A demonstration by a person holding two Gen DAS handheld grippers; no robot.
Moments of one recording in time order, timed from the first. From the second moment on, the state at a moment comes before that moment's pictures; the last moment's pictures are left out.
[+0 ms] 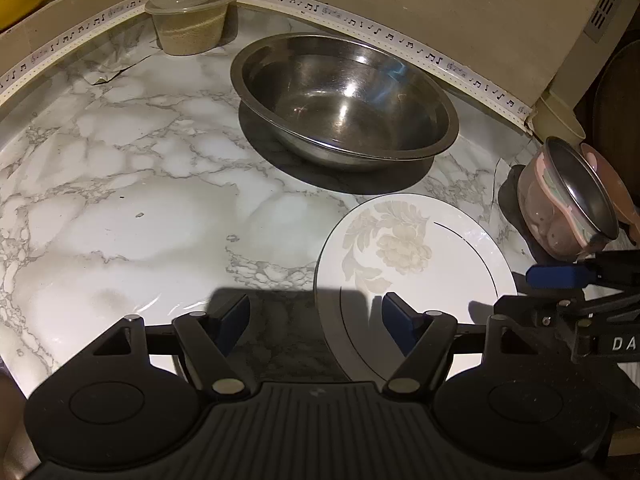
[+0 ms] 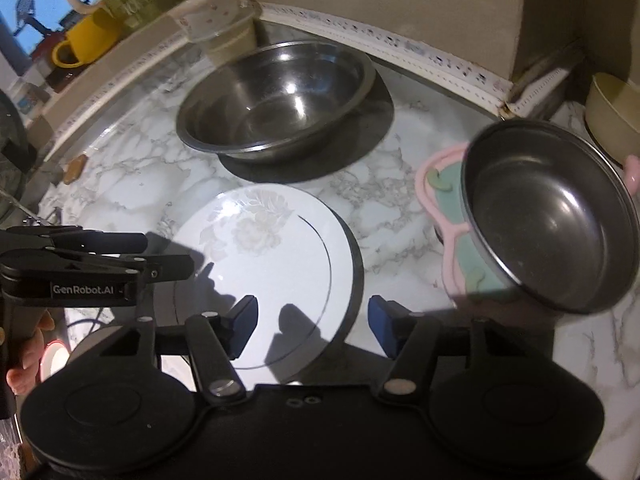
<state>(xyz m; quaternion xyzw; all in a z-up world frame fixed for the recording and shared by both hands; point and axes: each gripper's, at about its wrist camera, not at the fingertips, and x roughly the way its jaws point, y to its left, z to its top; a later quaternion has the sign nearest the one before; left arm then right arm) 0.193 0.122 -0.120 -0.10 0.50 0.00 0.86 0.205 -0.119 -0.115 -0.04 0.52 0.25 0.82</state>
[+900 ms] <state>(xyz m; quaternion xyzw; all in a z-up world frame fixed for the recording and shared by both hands) 0.202 0.117 -0.124 -0.11 0.49 -0.01 0.86 0.204 -0.128 -0.130 0.02 0.54 0.21 0.81</state>
